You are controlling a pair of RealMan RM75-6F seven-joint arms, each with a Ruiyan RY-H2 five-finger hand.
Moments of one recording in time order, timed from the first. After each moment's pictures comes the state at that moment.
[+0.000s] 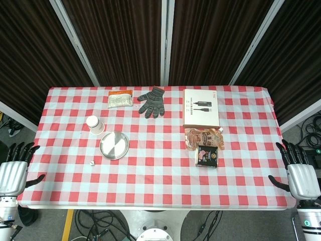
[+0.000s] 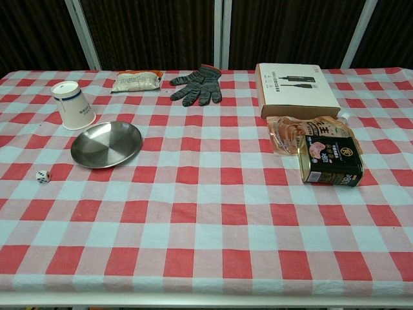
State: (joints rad) left arm -0.09 -1.19 -0.05 -1.58 1.44 1.49 0.14; right arm 0.09 -1.10 0.07 -1.61 -1.51 1.47 -0.02
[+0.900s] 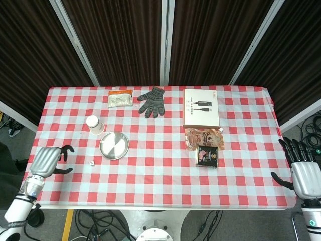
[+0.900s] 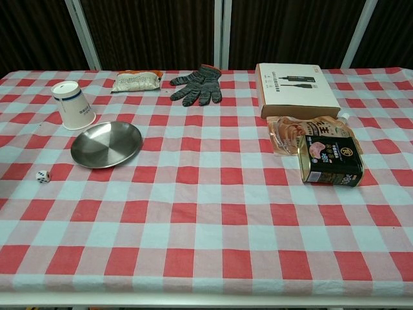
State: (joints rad) left arm -0.34 -1.22 -0.09 -1.53 1.43 1.07 -0.04; right arm 0.09 -1.05 0.08 -1.62 -1.54 1.50 0.01
